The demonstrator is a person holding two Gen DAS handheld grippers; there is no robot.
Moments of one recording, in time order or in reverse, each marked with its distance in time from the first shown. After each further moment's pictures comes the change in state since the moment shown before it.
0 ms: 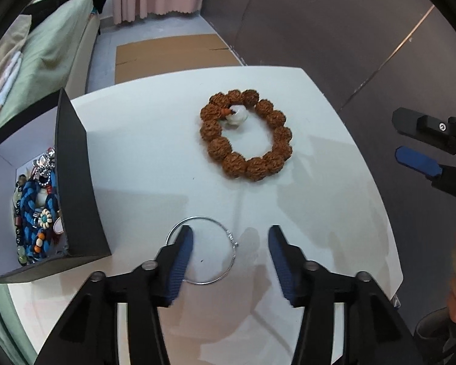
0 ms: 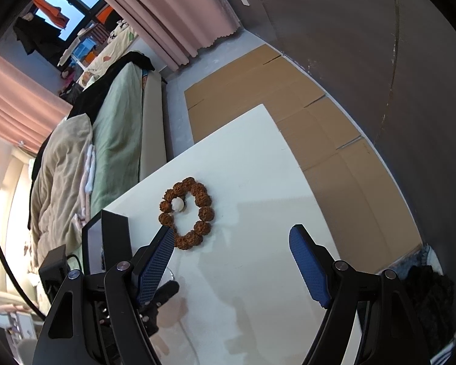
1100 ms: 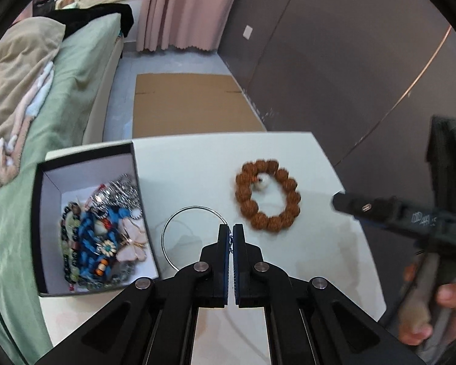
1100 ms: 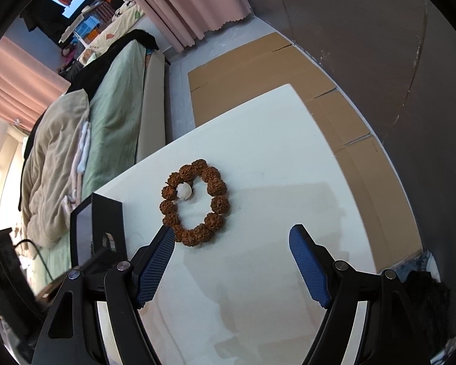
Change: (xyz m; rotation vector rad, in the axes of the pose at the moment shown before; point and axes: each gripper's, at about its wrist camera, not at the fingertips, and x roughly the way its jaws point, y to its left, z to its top) left arm -0.052 0.040 0.022 -0.093 -0.199 -0.019; right arm 0.042 0.029 -0.003 -0.083 0.077 -0.036
